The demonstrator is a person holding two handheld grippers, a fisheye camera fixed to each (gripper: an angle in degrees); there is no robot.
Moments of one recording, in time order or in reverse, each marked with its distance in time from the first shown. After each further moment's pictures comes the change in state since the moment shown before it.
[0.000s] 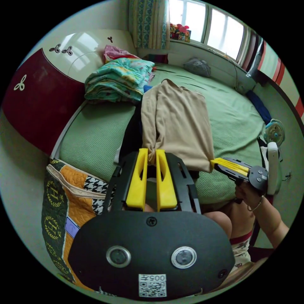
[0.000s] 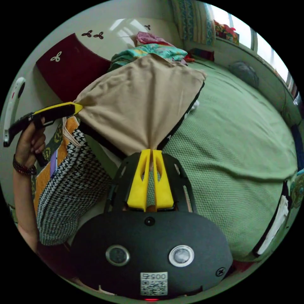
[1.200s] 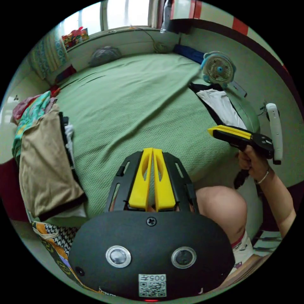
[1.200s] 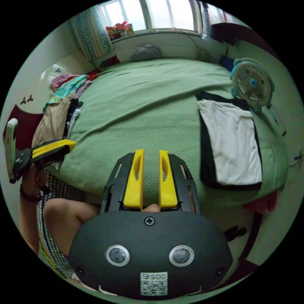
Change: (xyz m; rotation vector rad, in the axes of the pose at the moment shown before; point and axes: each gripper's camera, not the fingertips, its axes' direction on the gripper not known) left arm 0.457 -0.055 0.142 -0.068 0.226 0.552; right arm 0.389 0.300 -0.211 0.091 0.250 0.530
